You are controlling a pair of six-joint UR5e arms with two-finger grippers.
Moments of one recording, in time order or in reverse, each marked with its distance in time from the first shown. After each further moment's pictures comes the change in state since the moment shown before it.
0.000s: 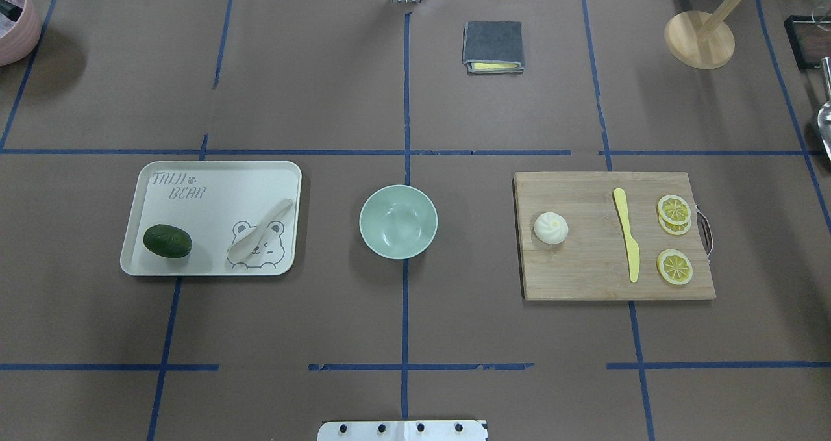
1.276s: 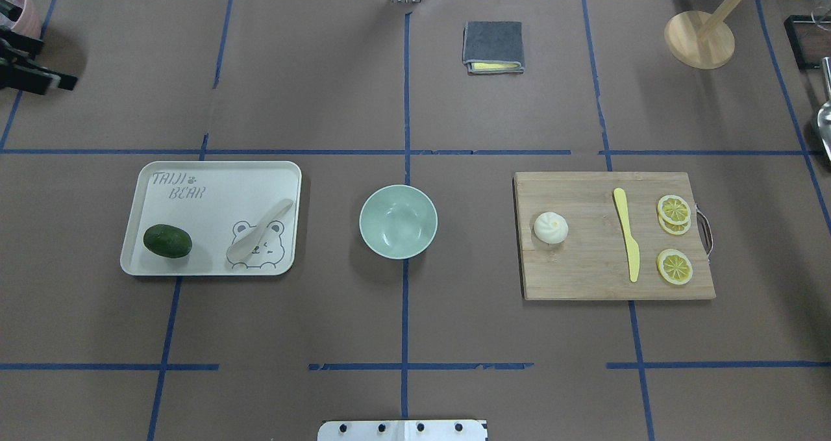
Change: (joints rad) left arm 0.313 -0.245 0.062 -0.585 0.043 -0.457; right arm -0.001 0.019 0.002 0.069 0.006 0.011
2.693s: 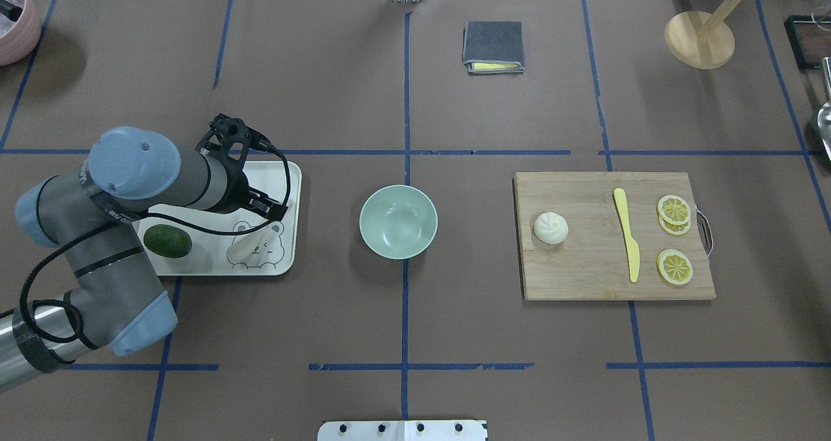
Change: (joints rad) left arm 0.599 -0.159 -0.033 0.307 0.492 -0.467; right arm 0.000 -0.008 -0.007 0.000 0.000 0.001
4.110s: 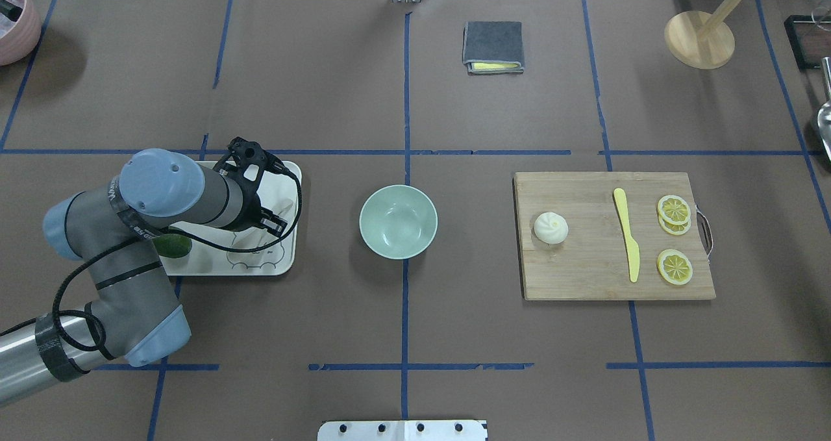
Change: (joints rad) left arm 0.040 -0.014 0.053 -0.004 0.003 0.001; right arm 0.000 -0.002 0.000 0.000 0.000 -0.002
